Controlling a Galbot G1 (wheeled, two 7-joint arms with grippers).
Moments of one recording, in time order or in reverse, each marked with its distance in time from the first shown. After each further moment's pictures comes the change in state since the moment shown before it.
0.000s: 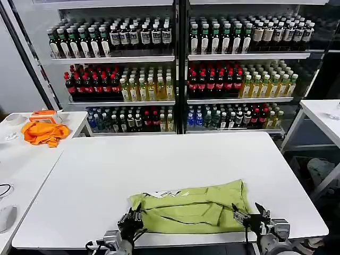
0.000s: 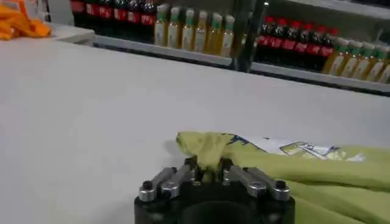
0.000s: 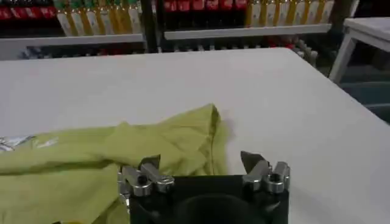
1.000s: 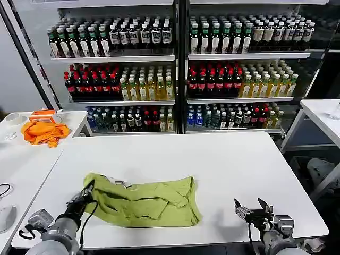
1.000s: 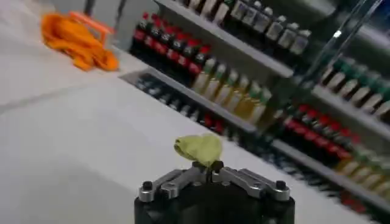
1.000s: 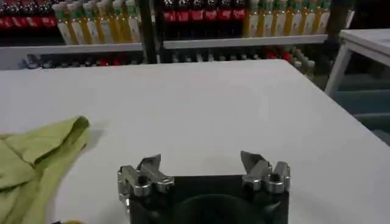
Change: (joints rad) left arm -0.007 0.131 -0.394 -0.235 -0.660 0.061 -0.029; right arm 0.013 -0.022 0.019 0.007 0.017 0.000 0.001
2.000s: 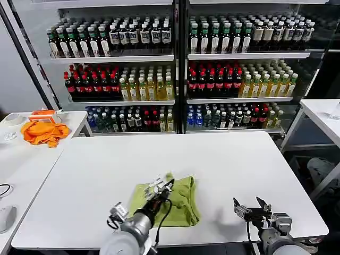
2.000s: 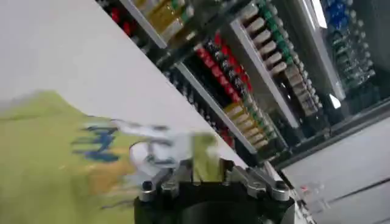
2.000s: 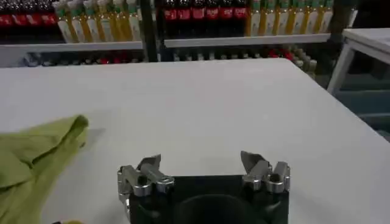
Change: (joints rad) left arm -0.219 -0.219 0.479 0.165 -0.015 -0.022 -0.017; right arm 0.031 0.001 -0.023 -0.026 -0.003 0.000 -0.001
